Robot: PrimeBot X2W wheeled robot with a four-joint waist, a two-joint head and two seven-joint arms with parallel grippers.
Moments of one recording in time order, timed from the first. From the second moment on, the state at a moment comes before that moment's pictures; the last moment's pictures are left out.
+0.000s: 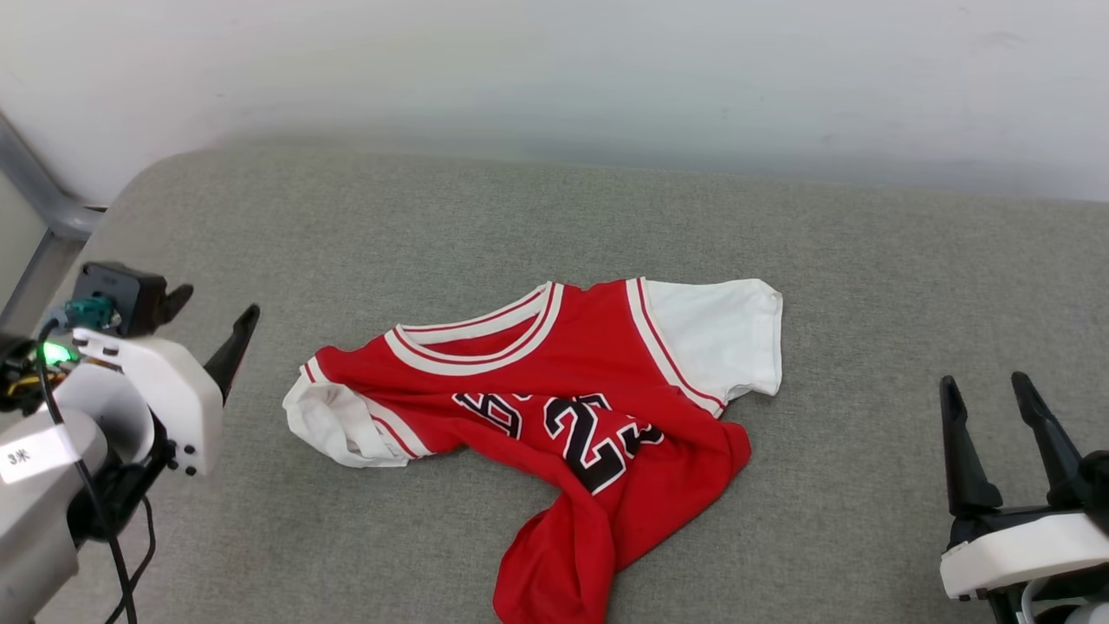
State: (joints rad) left arm -0.77 0.92 -1.11 0.34 -1.05 0.14 -0.09; right arm -0.01 -0.15 -0.11 0.05 0.19 0.13 -0.18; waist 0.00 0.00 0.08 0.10
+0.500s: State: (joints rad) left arm -0.72 0.92 -1.06 0.22 -1.07 0.24 -0.20; right arm -0.16 -0.28 -0.03 0.02 0.21 0.13 -0.08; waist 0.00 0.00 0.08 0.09
